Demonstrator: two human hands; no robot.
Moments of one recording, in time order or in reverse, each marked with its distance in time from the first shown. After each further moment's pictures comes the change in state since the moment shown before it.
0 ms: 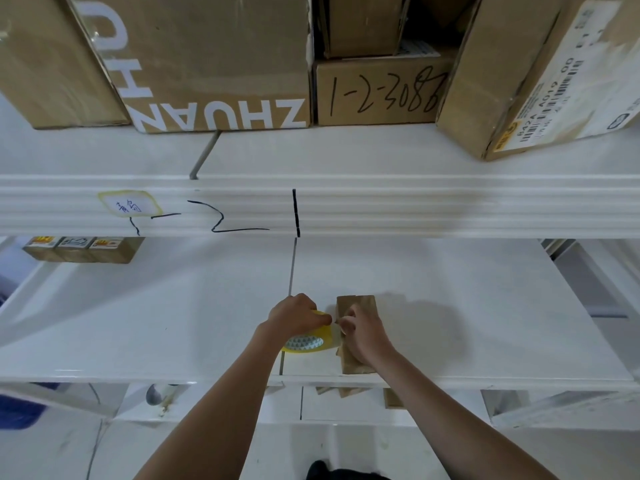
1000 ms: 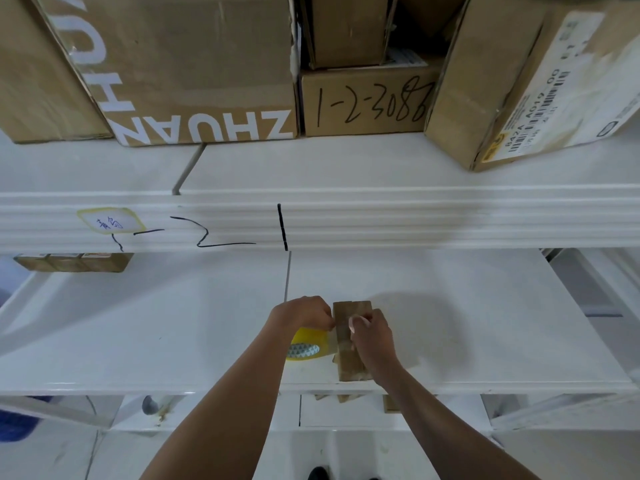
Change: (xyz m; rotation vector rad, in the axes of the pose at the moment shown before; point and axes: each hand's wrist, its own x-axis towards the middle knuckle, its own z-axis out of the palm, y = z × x) left_hand 0.018 0.041 -0.020 0.208 -0.339 0.081; right_hand -0.001 0.006 -0.003 0.507 0.195 0.282
